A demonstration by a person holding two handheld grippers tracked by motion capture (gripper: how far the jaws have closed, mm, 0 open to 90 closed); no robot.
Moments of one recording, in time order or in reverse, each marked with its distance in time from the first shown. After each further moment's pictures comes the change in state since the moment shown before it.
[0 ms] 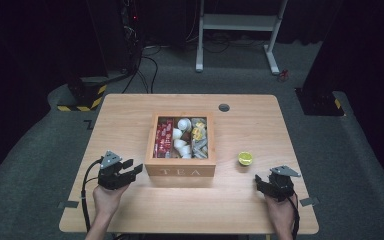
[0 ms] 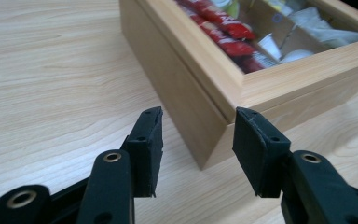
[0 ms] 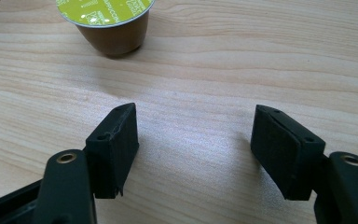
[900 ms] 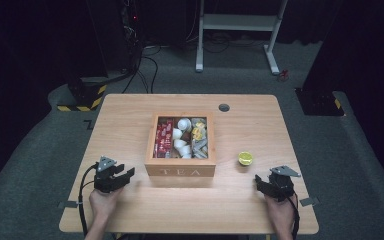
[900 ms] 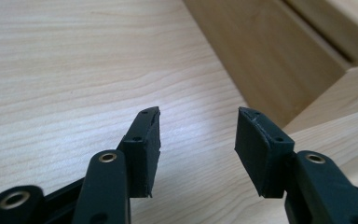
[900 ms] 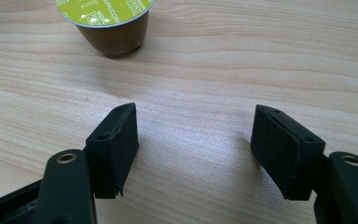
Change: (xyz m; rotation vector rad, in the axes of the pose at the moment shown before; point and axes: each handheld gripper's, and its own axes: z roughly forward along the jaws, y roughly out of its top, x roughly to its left) left arm 0.028 -0.033 0.016 0.066 0.113 -0.052; right arm 0.000 0.000 0.000 0.001 0.001 0.004
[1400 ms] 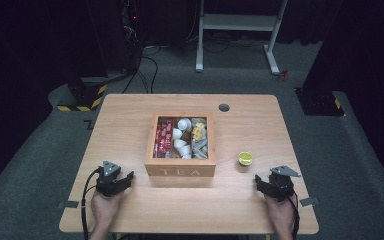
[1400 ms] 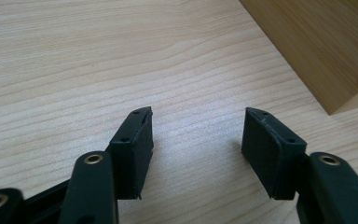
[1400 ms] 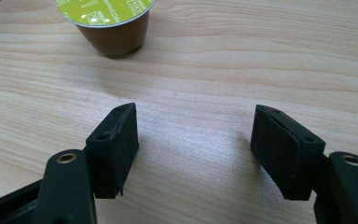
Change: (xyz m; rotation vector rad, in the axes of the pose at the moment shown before) left arm 0.001 -0.018 0.016 0.027 0.110 0.047; right arm 0.000 0.000 0.000 0.000 0.002 -0.002
